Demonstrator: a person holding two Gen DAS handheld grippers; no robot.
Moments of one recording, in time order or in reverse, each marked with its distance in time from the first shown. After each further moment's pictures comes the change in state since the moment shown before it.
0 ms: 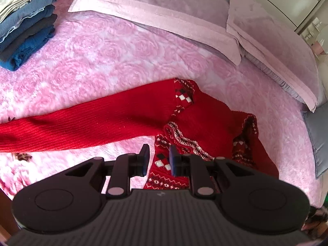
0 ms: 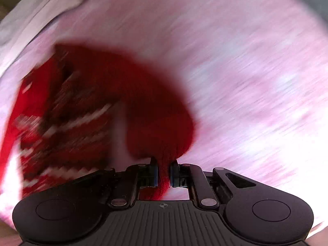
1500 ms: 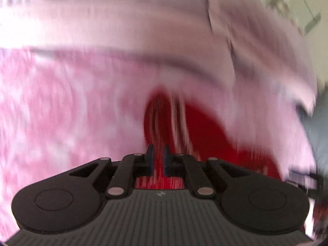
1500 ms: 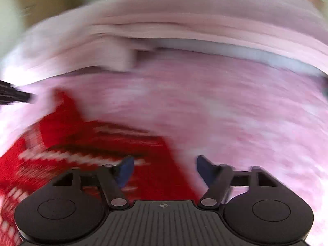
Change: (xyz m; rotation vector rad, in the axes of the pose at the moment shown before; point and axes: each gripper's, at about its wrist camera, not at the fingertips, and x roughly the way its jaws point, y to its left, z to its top) left arm 0.289 -0.046 0.160 0.248 0.078 -0.243; right arm 0.071 0.136 0.173 -0.474 -0.335 0.268
